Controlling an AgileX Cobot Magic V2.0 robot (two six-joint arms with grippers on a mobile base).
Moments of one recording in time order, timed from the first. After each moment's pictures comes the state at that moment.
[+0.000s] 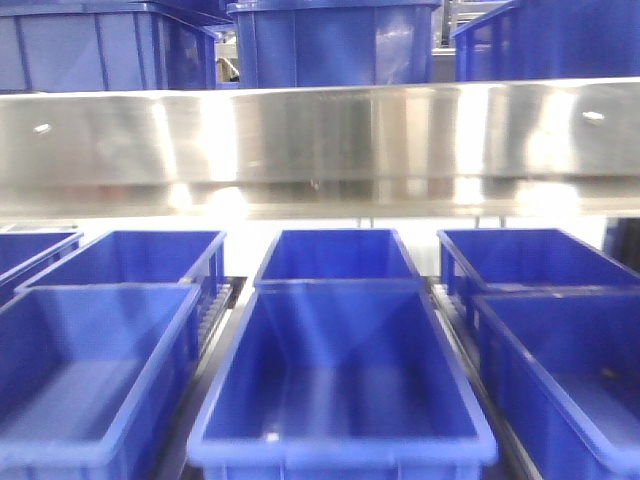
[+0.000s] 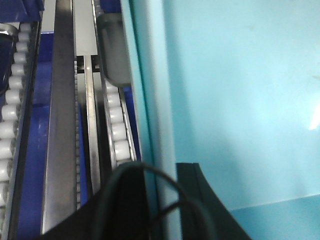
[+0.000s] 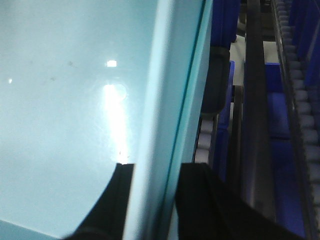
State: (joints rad) left arm -0.47 1.54 -1.90 0.06 1.07 -0.19; right arm 0.35 1.44 -1.74 0.07 0.88 0.14
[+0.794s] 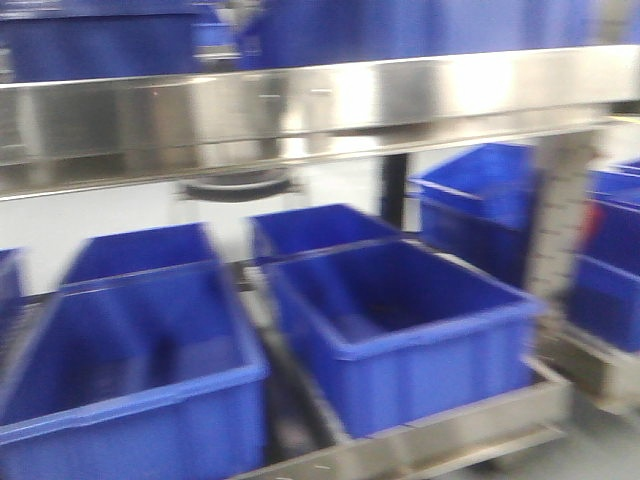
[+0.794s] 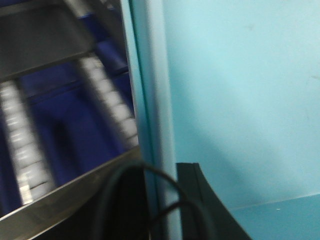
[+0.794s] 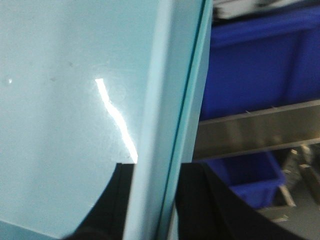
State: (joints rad) left arm -0.47 1.54 -1.91 0.07 1.07 -0.19; right arm 0.35 1.44 -1.74 0.08 0.87 0.14
